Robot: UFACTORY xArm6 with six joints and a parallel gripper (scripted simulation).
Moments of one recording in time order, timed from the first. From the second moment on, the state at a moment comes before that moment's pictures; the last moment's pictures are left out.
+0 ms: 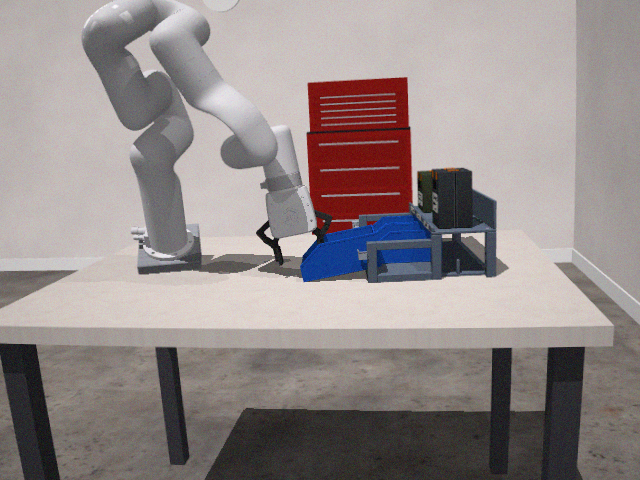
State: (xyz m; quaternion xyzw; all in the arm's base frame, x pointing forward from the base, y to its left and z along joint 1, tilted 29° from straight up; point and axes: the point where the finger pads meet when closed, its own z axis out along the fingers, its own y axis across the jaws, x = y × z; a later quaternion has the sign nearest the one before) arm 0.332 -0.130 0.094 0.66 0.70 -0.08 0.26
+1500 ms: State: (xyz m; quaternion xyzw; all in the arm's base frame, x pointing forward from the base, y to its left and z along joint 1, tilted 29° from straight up) arm 0.331 -0.123 0.108 0.66 0.70 -0.08 0.26
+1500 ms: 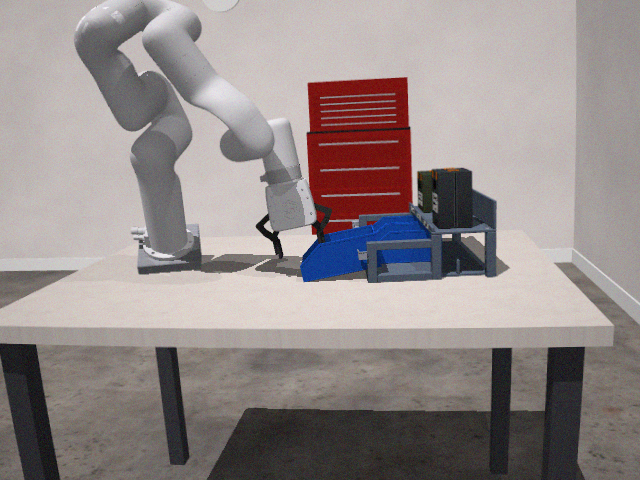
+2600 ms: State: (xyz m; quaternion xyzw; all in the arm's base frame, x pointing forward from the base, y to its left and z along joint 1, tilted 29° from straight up) arm 0.337 -0.131 0.091 0.66 0.70 -0.08 0.26
